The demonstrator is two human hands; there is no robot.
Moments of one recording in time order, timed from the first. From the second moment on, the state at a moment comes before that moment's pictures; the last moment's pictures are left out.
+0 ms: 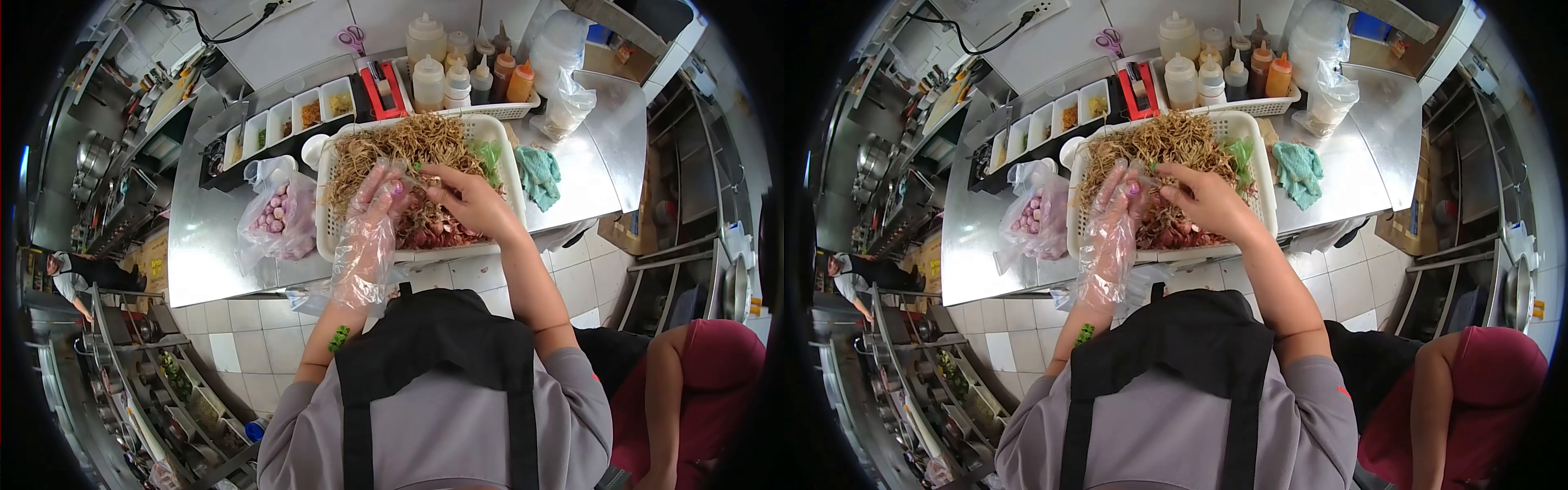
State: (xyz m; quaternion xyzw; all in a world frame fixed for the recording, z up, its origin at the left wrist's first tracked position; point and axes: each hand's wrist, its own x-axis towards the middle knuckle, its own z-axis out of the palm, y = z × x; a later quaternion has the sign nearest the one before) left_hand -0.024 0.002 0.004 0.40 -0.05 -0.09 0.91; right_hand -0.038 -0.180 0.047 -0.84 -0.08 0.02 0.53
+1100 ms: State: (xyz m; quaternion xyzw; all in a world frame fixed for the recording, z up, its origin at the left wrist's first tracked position) left_hand -0.022 -0.002 -0.007 0.42 -0.07 -0.06 0.90; right_hand -0.038 -0.172 0.050 -0.88 -0.17 -0.02 0.45
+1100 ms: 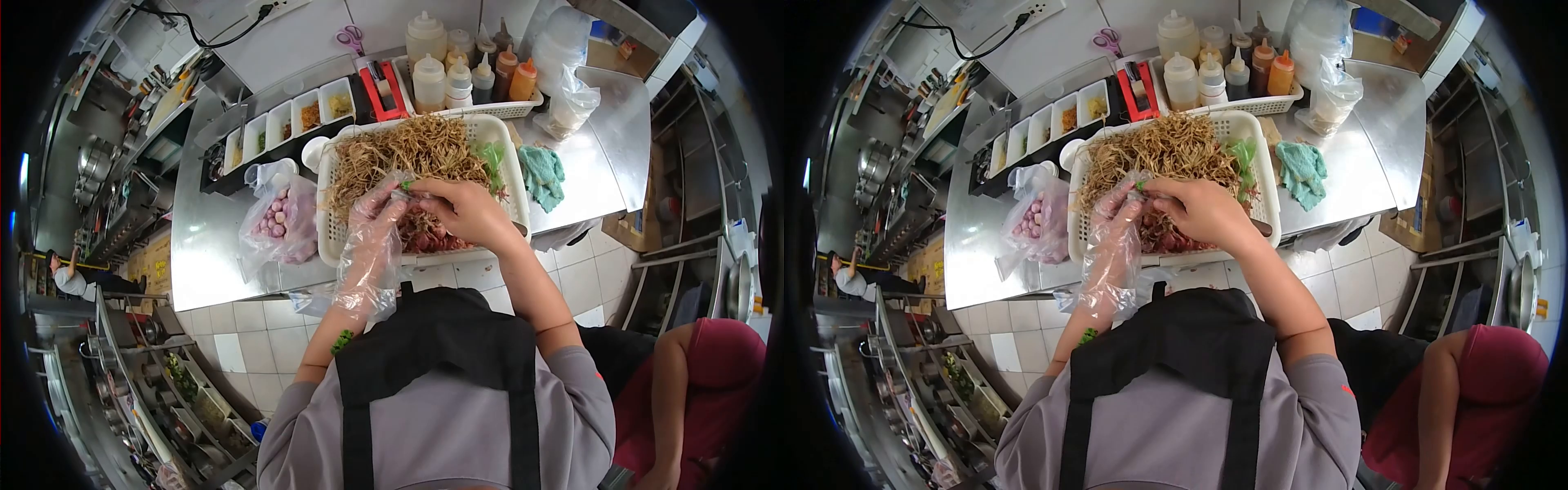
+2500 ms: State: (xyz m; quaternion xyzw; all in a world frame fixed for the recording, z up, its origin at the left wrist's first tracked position) left_hand -0.014 0.008 -0.009 0.34 -0.03 -0.14 0.93; right_hand -0.028 -0.171 0.051 -0.75 -0.05 0.14 0.64
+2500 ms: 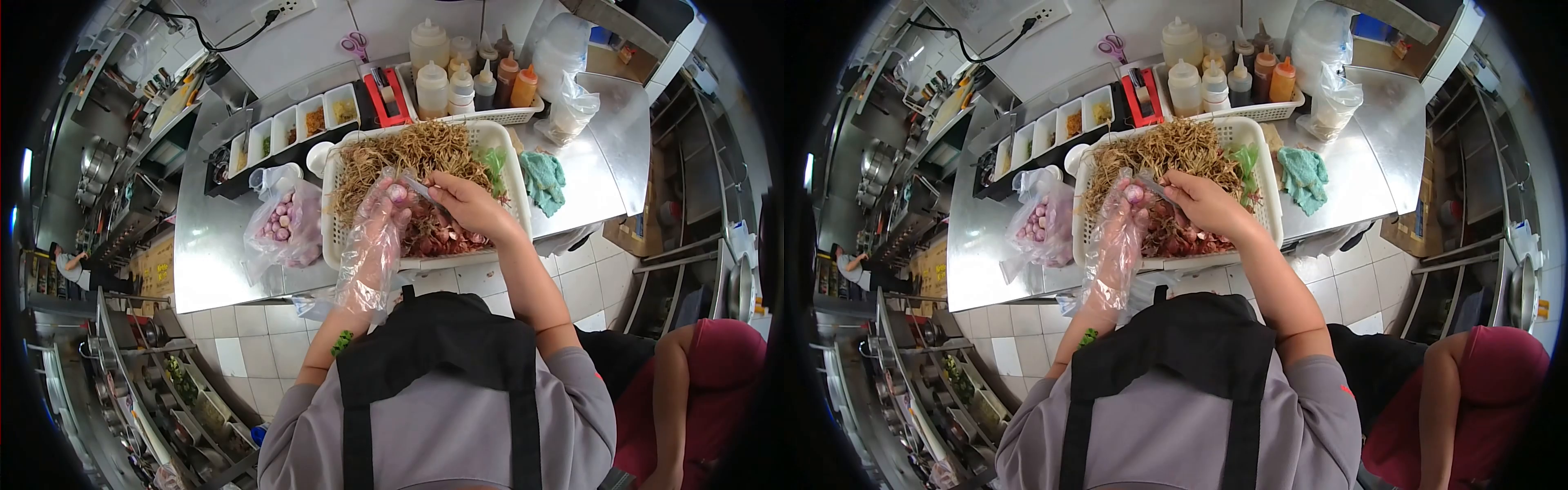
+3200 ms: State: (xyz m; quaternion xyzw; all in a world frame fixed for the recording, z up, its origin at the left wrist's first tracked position) left_hand -0.014 0.009 -0.005 0.32 0.03 -0.14 0.94; right_hand -0.032 -0.152 0.037 -0.80 -0.07 0.05 0.60
